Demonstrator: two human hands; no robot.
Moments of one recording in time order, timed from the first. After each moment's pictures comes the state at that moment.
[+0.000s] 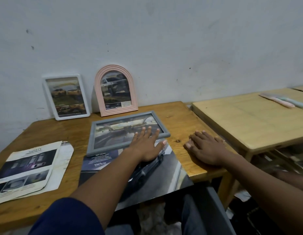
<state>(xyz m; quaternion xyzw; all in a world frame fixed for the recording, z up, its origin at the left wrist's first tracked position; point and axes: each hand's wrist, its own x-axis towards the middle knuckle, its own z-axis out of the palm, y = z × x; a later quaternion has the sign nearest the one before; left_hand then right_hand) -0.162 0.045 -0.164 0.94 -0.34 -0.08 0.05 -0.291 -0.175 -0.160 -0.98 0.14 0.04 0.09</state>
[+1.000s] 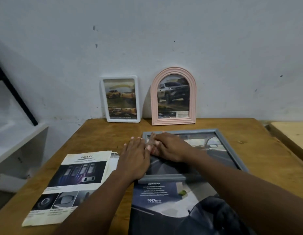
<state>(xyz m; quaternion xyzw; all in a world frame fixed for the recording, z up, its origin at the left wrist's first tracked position) -0.049 0.216 -0.169 0.98 -0.13 0.04 0.15 -0.031 0.031 -0.149 -0.96 -0.20 -0.02 0.20</state>
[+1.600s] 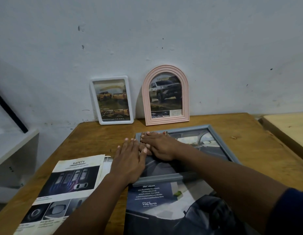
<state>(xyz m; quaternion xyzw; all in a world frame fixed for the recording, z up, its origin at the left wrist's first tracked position) -0.048 0.216 -0.168 0.98 -0.14 0.01 0.11 -0.016 0.035 -0.154 -0.95 -0.28 -0.01 0.12</state>
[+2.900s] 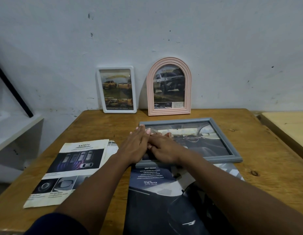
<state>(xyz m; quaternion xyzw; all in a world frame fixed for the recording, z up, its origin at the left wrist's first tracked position) -0.044 0.214 -0.175 0.94 -0.17 -0.03 0.30 -0.080 0.056 -0.154 -0.95 -0.21 0.04 0.23</state>
